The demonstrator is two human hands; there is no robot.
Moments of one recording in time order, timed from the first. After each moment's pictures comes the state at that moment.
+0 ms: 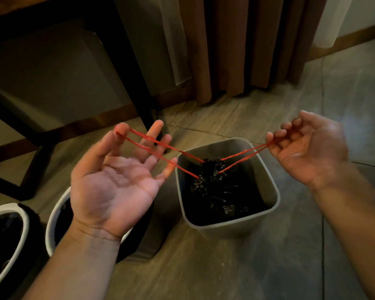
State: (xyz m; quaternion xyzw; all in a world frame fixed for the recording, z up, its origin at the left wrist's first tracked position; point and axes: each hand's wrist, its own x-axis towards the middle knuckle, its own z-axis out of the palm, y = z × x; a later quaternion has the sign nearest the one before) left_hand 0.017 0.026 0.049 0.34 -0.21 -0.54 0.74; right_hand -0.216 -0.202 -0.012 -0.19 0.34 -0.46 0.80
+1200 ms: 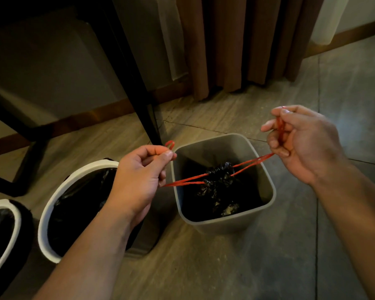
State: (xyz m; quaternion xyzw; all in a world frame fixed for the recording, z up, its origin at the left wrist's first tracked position) left_hand 0.021 -0.001 -0.012 0.65 -0.29 -0.36 0.60; right_hand -0.214 -0.194 -0.012 -0.44 0.35 -0.46 0.69
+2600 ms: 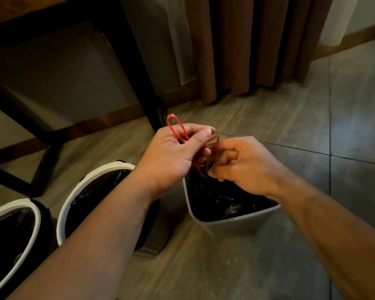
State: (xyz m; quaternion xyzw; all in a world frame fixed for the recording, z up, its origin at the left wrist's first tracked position) left_hand -0.008 -0.033 0.047 0.65 -0.42 -0.37 0.52; right_hand -0.159 -0.141 -0.023 -0.75 0.23 -0.20 0.58
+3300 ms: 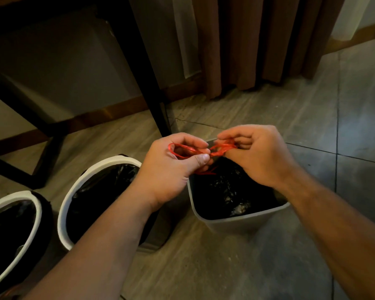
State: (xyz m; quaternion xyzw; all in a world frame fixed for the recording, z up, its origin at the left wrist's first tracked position) left_hand 0.006 -0.009 0.025 0.65 -0.41 -0.37 0.53; right_hand -0.151 -0.157 -0.038 -0.76 0.25 -0.33 0.50
